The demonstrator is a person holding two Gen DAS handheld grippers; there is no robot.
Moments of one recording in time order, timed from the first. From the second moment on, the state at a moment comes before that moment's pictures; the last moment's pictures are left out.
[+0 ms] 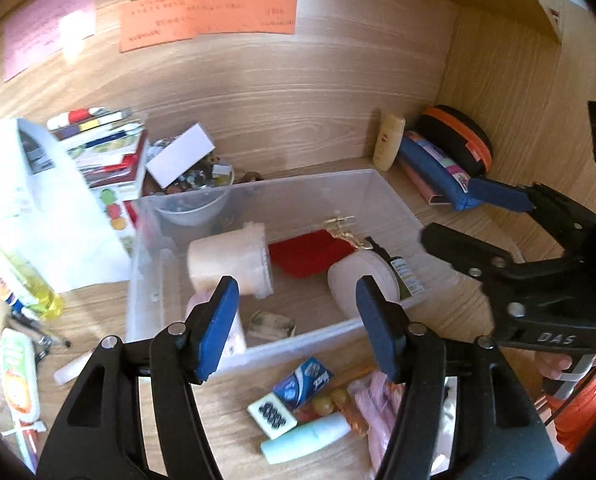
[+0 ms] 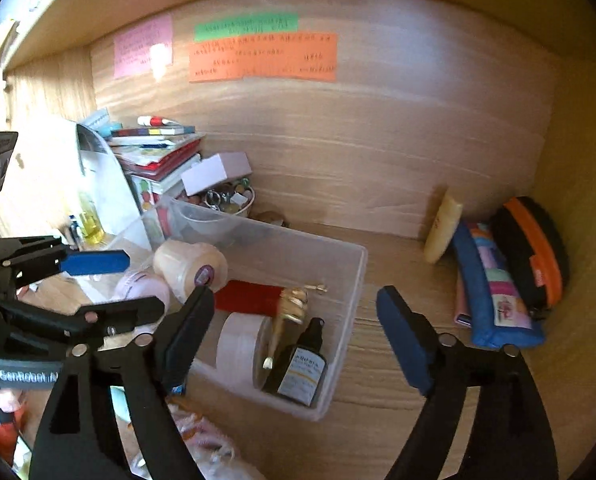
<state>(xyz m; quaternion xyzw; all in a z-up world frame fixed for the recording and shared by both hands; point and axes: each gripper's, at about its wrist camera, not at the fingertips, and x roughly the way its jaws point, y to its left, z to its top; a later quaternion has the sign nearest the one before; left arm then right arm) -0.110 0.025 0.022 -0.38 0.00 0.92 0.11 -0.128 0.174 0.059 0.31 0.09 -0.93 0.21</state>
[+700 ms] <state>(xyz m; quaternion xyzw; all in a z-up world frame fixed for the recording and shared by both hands) -0.069 -0.015 -0.036 -0.46 -0.02 0.89 0.06 -0.036 0.172 0.035 0.34 0.09 -0.90 0.27</state>
